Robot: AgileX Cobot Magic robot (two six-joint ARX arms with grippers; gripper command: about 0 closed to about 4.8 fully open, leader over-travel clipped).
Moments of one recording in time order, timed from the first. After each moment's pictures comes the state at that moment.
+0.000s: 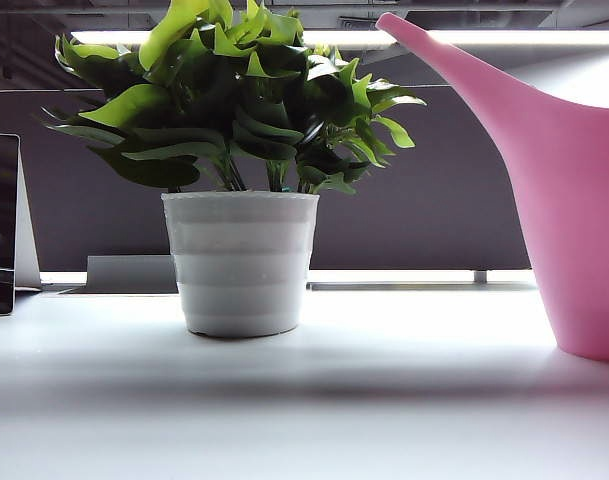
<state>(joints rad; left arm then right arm) -0.06 0.00 0.01 -0.18 -0.01 0.01 -0.52 0.00 0.05 0.02 -0.64 0.37</state>
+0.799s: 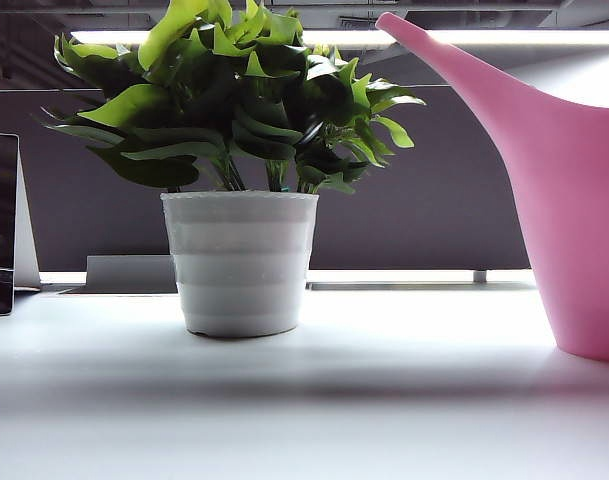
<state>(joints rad) -0.04 0.00 0.01 -0.18 -0.01 0.01 -0.08 0.00 0.05 0.08 -0.66 0.39</state>
